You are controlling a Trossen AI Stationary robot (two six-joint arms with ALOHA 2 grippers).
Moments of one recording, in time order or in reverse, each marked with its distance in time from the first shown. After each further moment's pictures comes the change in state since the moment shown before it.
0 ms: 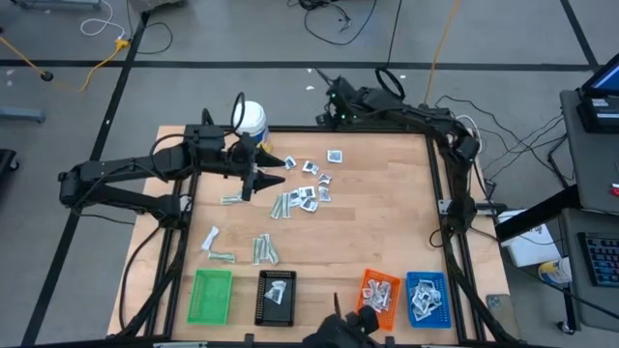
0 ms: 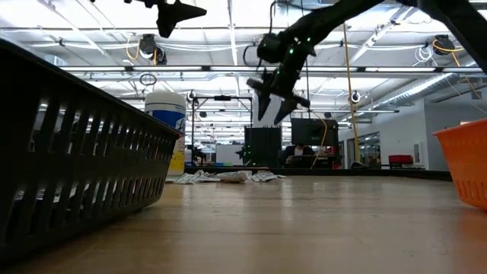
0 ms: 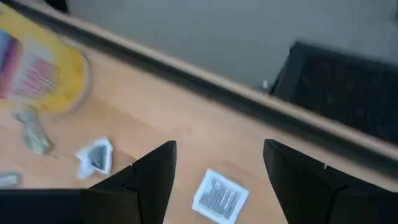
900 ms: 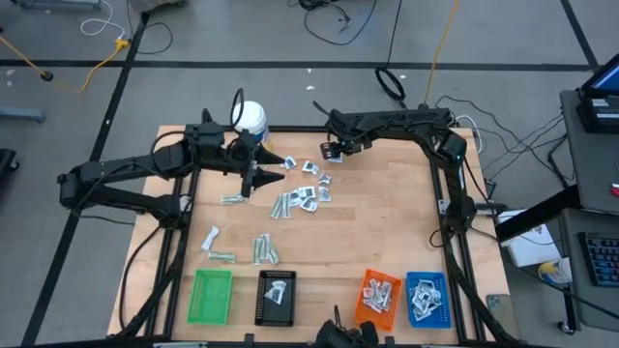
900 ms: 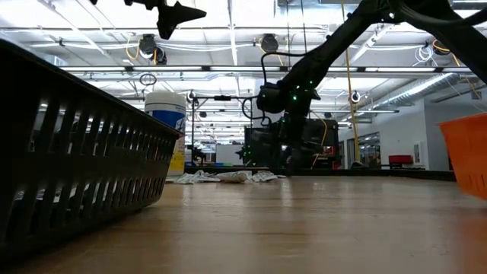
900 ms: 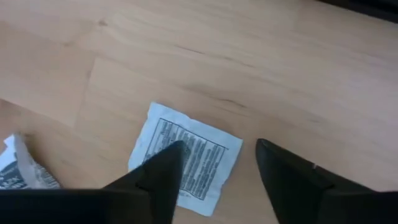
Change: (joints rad) left arm 0.039 0.000 0.001 -0.002 0.037 0.001; right arm 0.022 0.113 -0.299 0.172 -0.059 0.119
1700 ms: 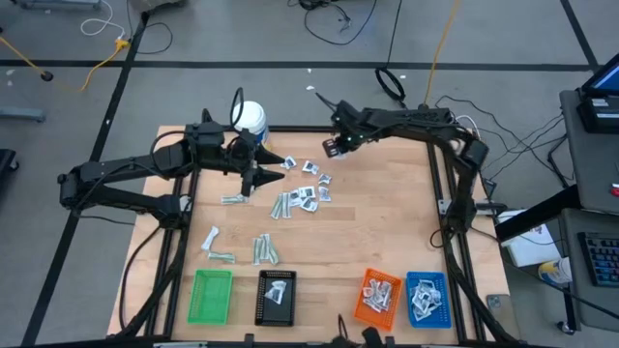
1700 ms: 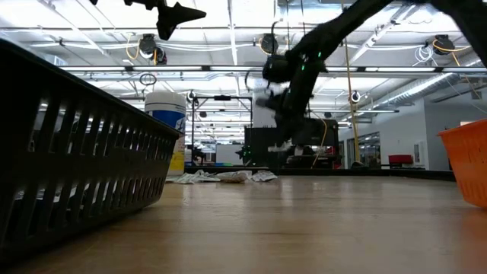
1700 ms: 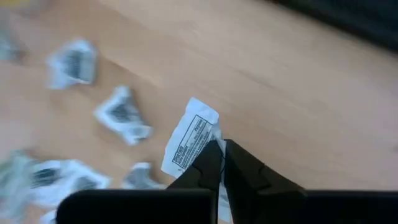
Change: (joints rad) left arm 0.001 0.000 0.000 0.004 0.000 -0.033; right arm 0.026 -0.203 -0.005 -0.077 -0.078 -0.103
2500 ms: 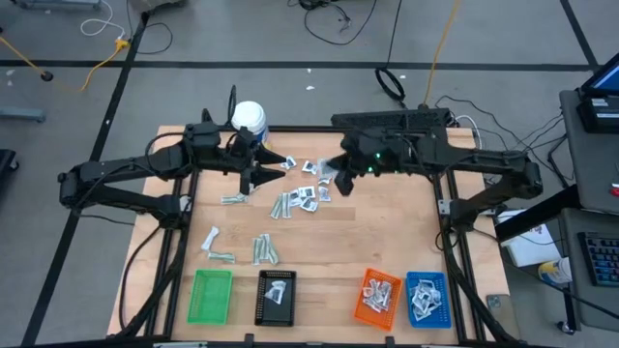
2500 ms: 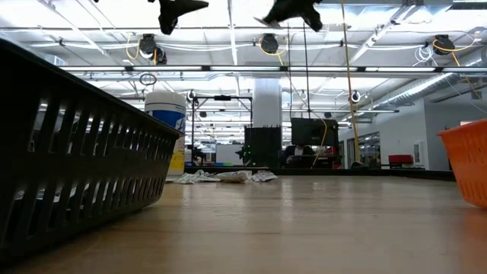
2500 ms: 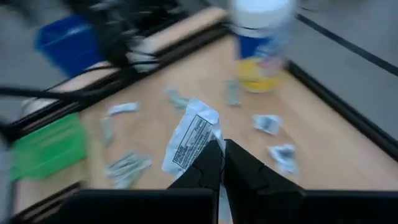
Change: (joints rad) left arm -0.025 0.000 0.000 0.086 -0.007 -0.098; right arm 0.475 -0.474 0.003 0.081 0.202 -0.151
